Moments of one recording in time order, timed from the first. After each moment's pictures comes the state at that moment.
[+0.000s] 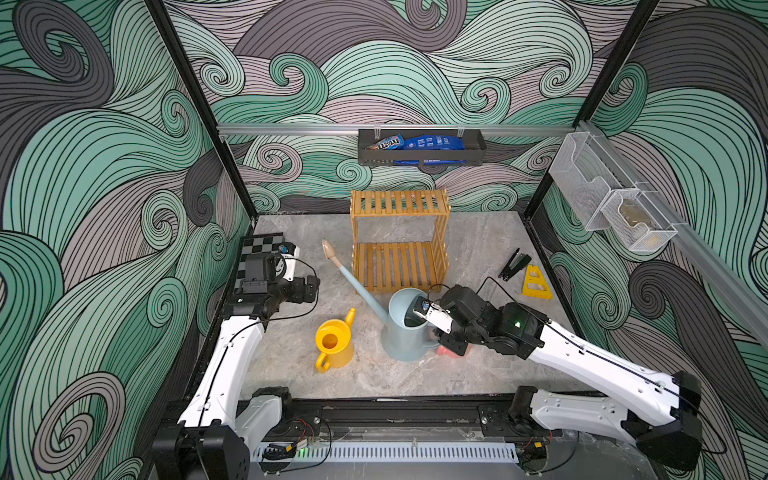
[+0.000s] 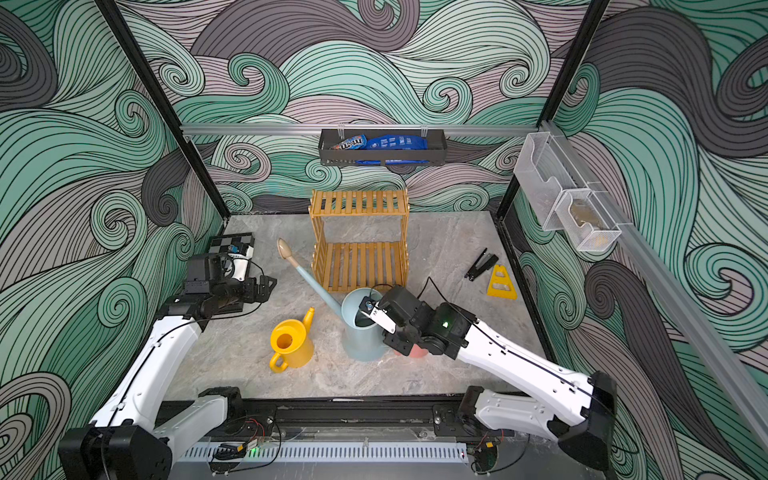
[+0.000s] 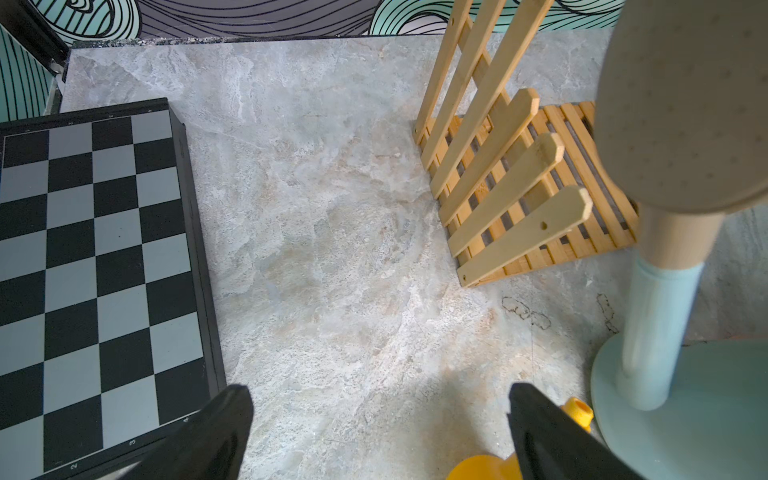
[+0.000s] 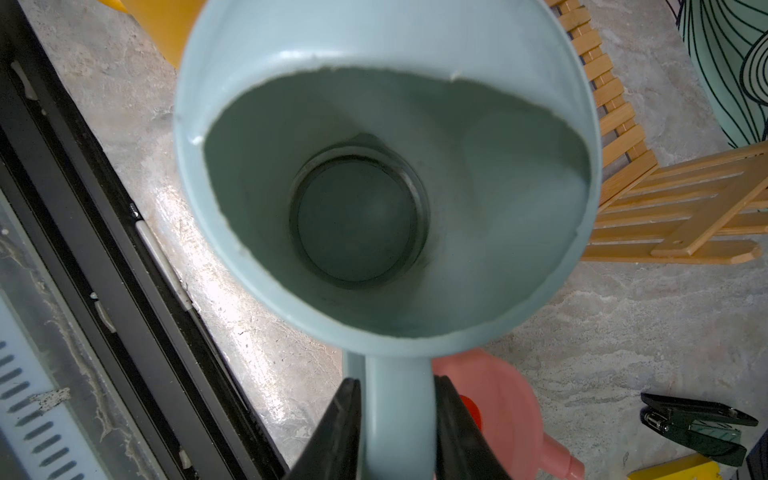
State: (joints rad) left arm 0.05 1.02 0.85 -0.58 0.26 0.10; right arm 0.96 1.10 1.04 -0.99 0.17 -0.19
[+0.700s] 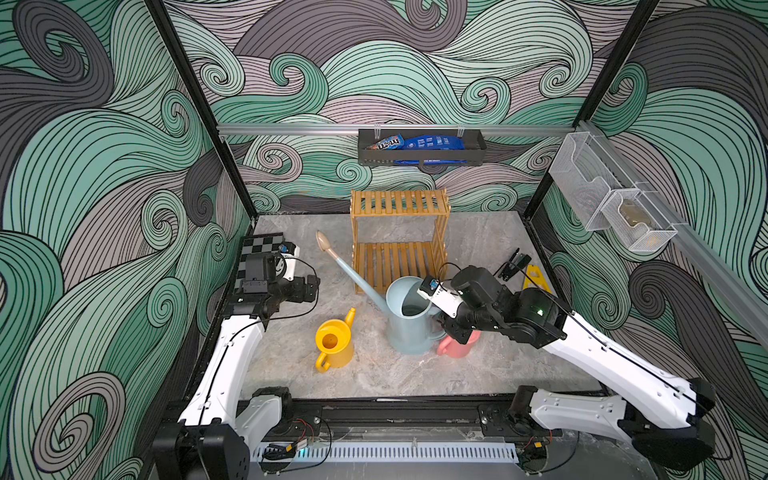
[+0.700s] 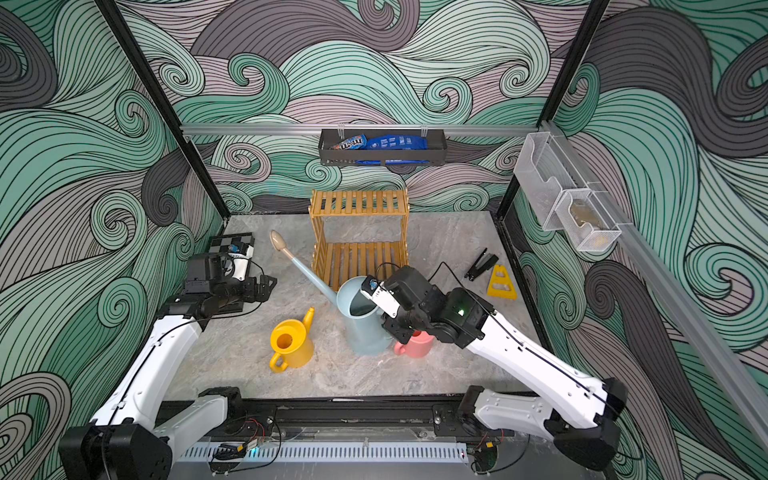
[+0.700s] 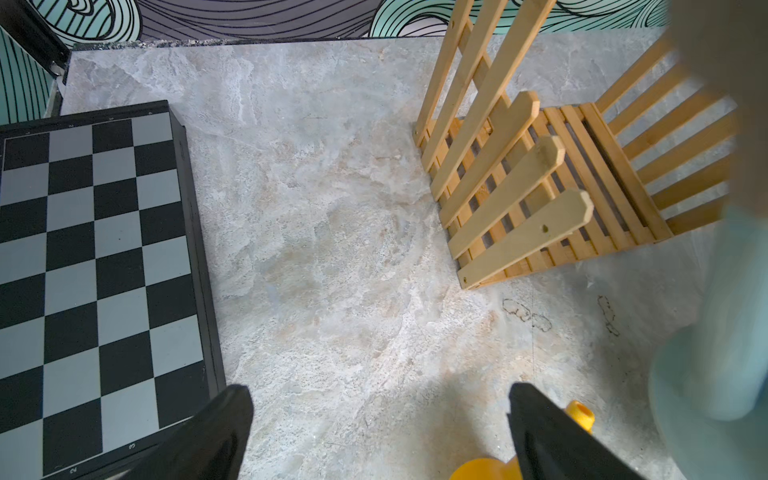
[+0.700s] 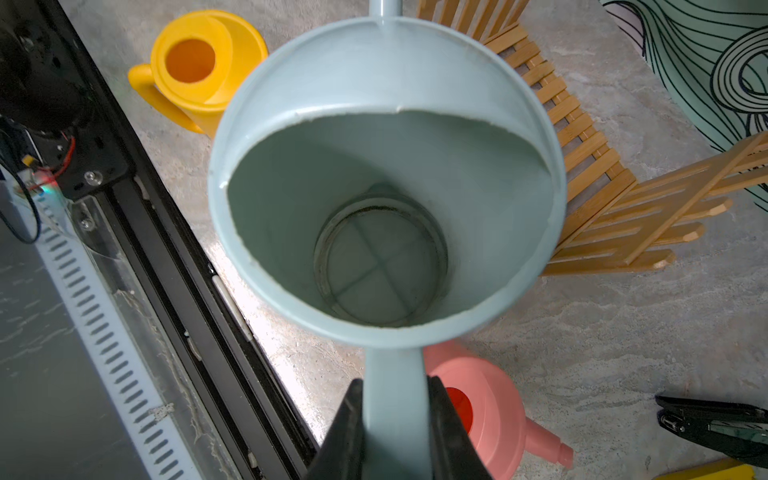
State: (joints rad) left arm 0.05 1.03 0.85 -0.57 0.26 0.10; right arm 0.91 1.12 1.29 -1.11 0.07 -0.09
